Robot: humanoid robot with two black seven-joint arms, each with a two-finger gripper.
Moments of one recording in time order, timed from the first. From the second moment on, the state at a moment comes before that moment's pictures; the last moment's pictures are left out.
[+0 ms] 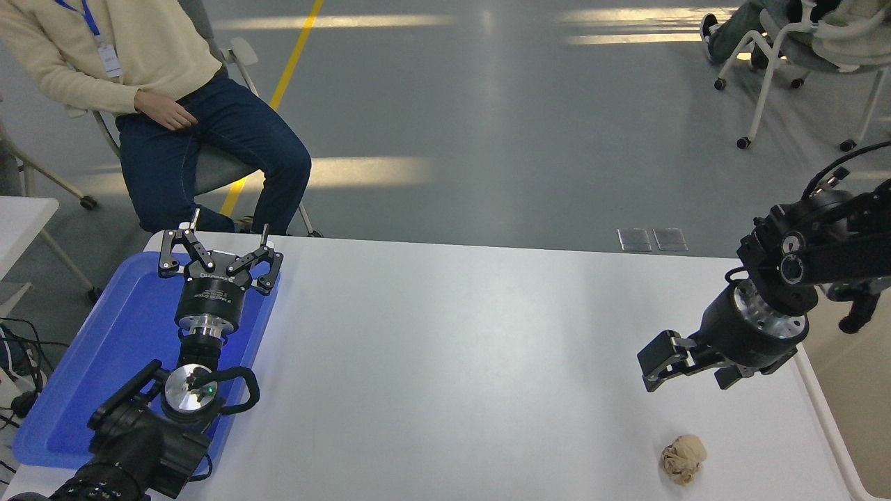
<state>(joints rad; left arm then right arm) -0.50 0.10 -1.16 -0.54 -0.09 -0.64 -0.36 1.94 -0.49 -1.26 1.59 -0.43 0.46 0.02</state>
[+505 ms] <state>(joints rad) -0.50 0.10 -1.16 -0.54 -0.09 -0.64 -0.36 1.66 -0.55 -1.26 1.53 -0.61 0.22 0.02</state>
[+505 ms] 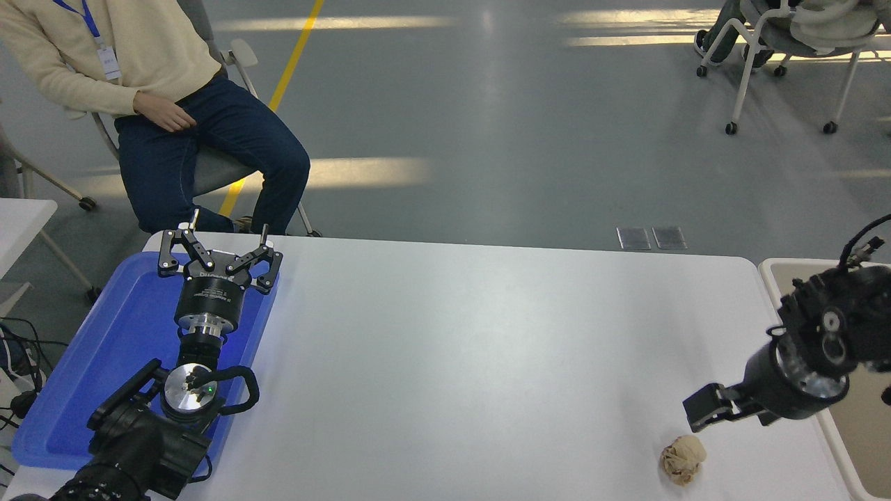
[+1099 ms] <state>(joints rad) -0.50 0.10 -1.16 -0.54 -0.09 -0.64 -0.36 1.34 -0.51 -1.15 1.37 -0.61 0.00 0.01</state>
